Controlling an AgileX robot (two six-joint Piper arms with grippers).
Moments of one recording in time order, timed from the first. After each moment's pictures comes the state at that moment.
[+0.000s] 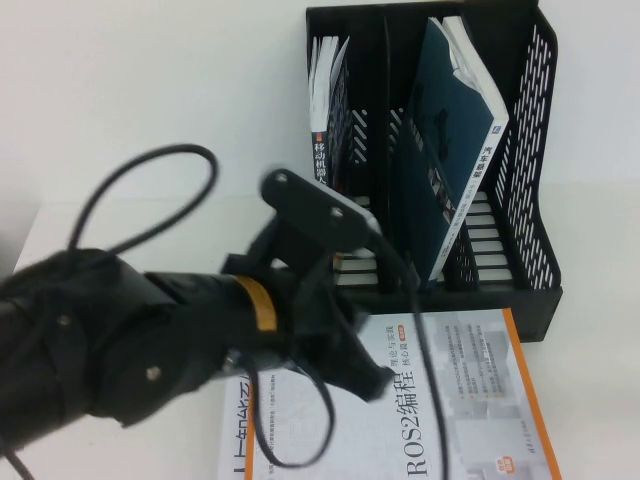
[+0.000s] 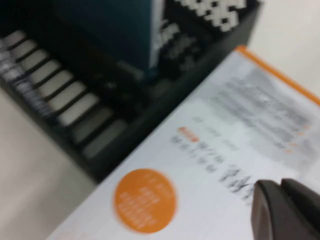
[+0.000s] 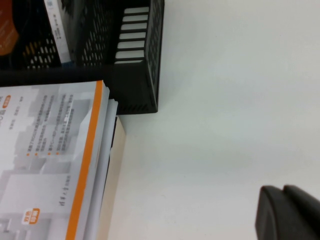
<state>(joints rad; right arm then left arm) 0.48 0.35 -0.39 -0.42 0.77 0.63 -0.79 1.34 -0.97 -0.07 0.36 -0.02</state>
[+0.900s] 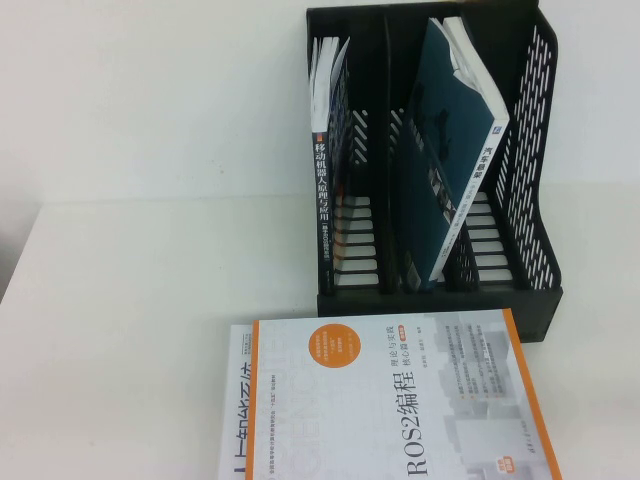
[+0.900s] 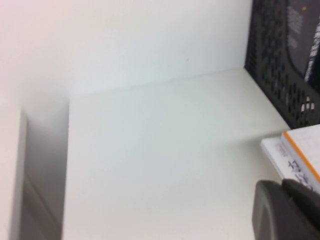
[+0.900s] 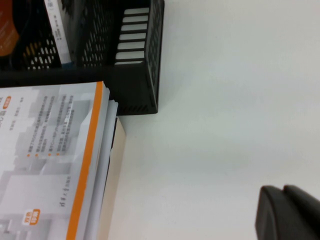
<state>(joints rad) 0.48 0.35 -0.39 -0.42 0.77 0.63 -0.15 0.26 -0.59 -0.03 0.77 0.00</state>
